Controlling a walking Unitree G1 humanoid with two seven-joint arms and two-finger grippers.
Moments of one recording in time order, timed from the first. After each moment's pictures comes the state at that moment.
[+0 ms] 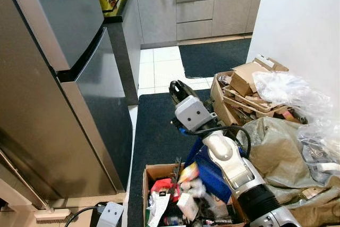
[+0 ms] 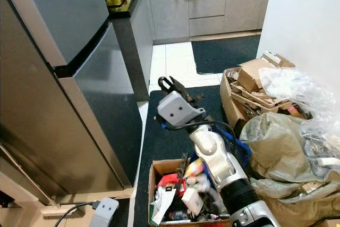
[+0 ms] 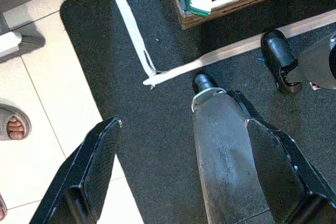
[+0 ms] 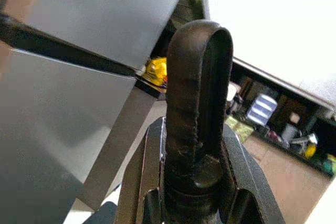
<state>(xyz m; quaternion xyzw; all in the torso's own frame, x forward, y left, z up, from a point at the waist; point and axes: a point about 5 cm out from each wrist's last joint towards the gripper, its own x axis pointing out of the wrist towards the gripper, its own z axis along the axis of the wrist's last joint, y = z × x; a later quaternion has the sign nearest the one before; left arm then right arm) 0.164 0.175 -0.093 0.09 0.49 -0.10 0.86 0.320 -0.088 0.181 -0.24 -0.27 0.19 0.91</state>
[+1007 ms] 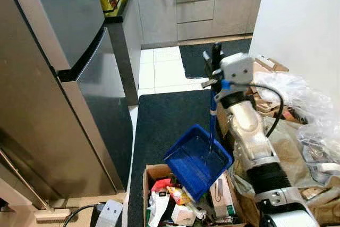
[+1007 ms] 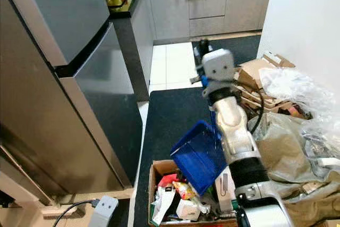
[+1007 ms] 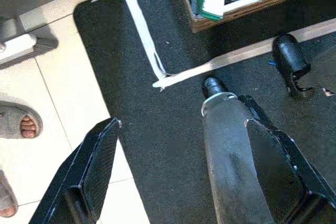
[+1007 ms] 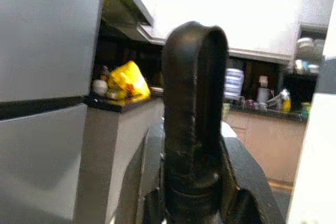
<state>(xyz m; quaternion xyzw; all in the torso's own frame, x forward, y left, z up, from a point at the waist) 0.170 0.177 -0.091 0.10 0.49 -0.08 0.86 0.356 -0.147 0.240 -0.06 -0.24 0.08 0.97</state>
